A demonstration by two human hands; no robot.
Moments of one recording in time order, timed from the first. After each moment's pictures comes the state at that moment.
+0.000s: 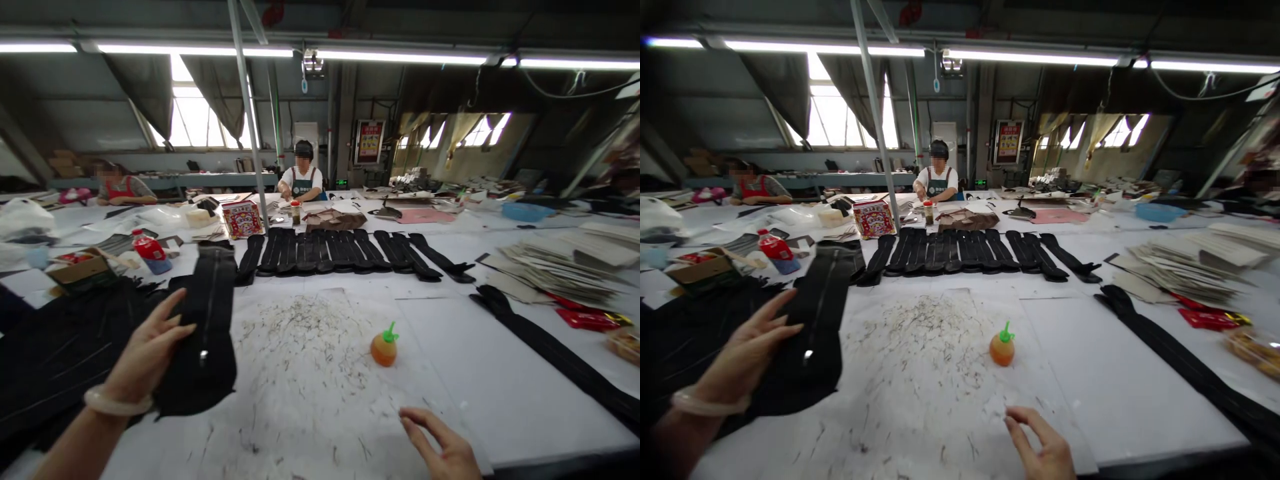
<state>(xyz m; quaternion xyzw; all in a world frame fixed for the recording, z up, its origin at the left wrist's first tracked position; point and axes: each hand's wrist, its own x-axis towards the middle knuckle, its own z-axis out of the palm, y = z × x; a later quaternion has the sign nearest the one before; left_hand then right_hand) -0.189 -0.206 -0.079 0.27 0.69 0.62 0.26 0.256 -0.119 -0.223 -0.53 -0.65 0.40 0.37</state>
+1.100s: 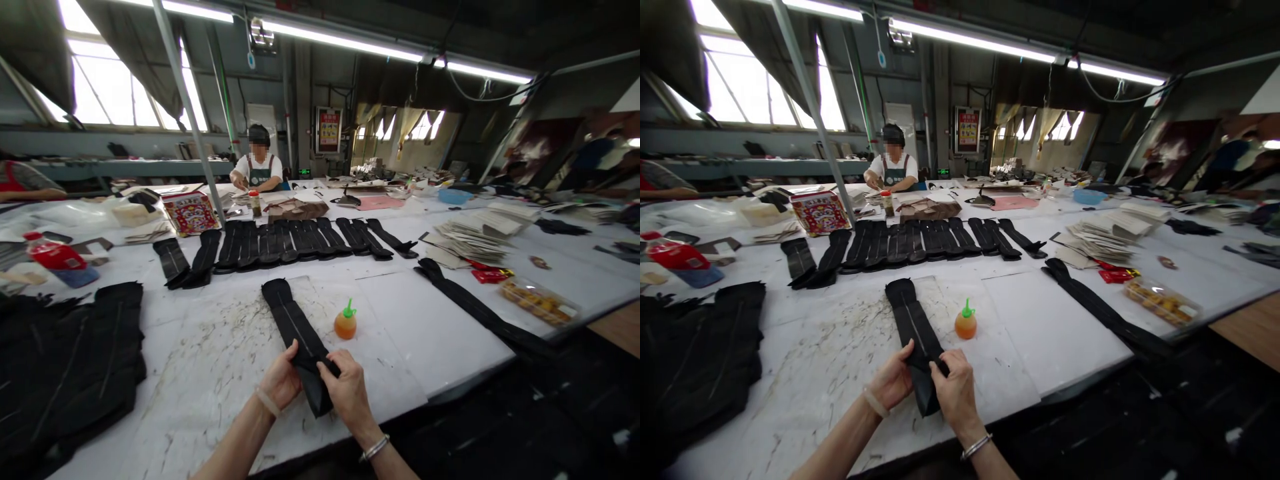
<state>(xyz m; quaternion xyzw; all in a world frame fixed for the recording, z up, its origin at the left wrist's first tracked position) 0.008 -0.114 -0.228 0.01 0.38 0.50 0.78 0.163 -0.116 -0.223 -0.49 -0.70 0.28 0.44</state>
